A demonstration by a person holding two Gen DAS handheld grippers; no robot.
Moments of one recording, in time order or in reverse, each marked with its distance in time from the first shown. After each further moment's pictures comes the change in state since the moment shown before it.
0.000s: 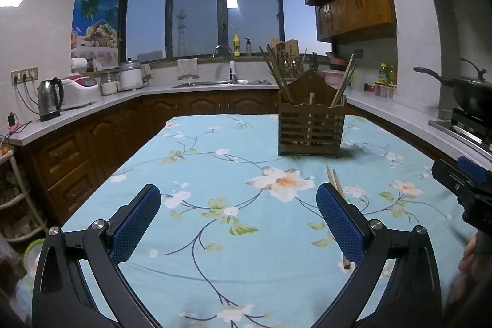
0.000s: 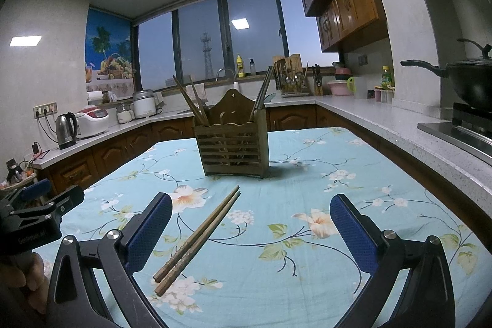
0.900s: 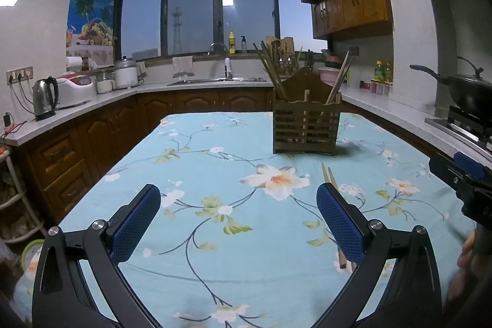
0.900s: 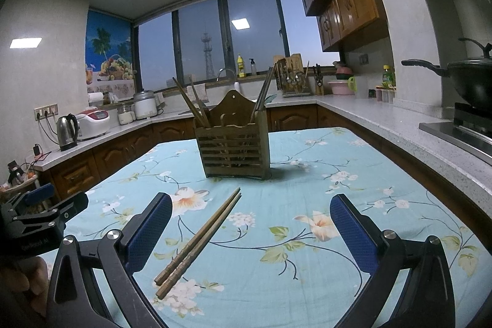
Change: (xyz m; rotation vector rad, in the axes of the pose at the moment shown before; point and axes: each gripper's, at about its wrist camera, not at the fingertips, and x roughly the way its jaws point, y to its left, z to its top) left arm 0.002 -0.003 0.001 0.005 0.009 -0.024; right arm 0.000 0.004 -0.001 0.004 0.002 -0.001
